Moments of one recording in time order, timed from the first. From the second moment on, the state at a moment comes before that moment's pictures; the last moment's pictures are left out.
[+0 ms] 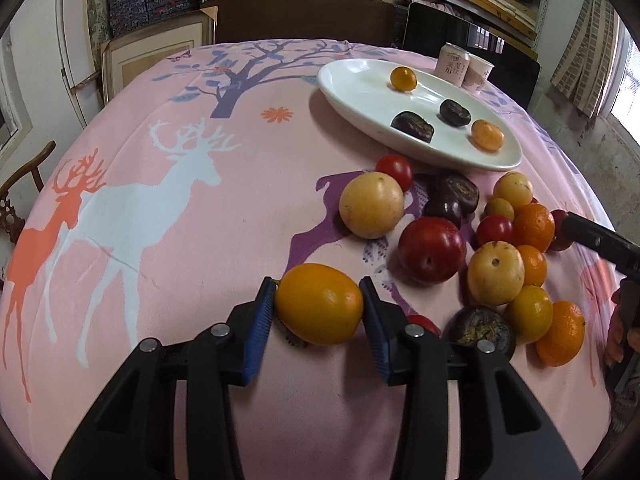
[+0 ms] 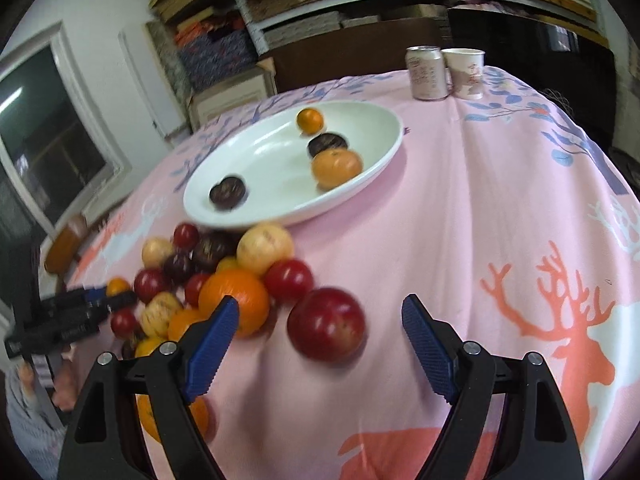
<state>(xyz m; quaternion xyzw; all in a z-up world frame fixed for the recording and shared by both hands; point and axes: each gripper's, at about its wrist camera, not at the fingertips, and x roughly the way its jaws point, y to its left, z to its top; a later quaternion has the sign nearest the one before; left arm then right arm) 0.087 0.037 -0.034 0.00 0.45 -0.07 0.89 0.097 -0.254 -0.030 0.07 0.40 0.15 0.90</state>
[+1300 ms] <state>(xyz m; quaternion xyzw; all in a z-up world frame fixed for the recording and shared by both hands) 0.158 0.018 0.030 0.00 0.39 -0.06 0.92 0.136 -0.267 0.019 0.10 0.37 0.16 0.91</state>
